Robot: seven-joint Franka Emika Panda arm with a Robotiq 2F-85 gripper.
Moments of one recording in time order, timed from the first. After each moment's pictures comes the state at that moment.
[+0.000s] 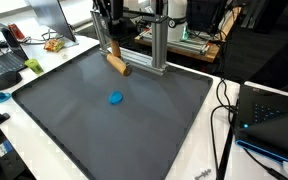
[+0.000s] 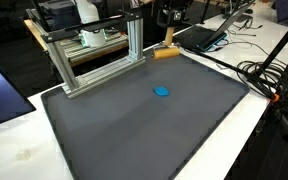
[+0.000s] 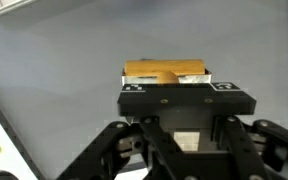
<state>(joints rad) 0.06 0.17 0.05 -1.77 -0.09 1.95 0.48</state>
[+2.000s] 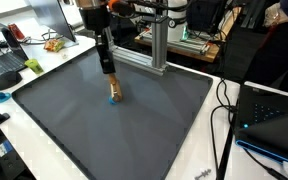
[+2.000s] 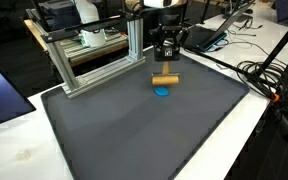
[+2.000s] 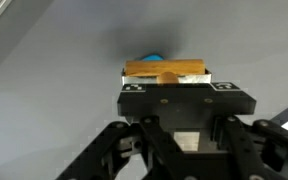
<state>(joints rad) 0.05 0.30 -0.03 -1.93 0.04 2.30 0.75</state>
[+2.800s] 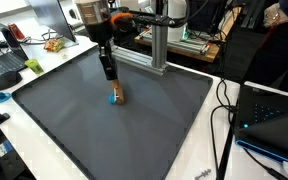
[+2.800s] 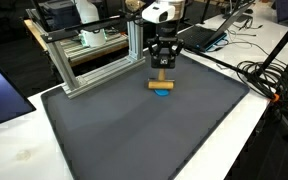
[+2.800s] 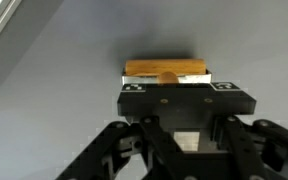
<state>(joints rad) 0.06 0.35 -0.05 -1.94 0.03 2.32 0.81</state>
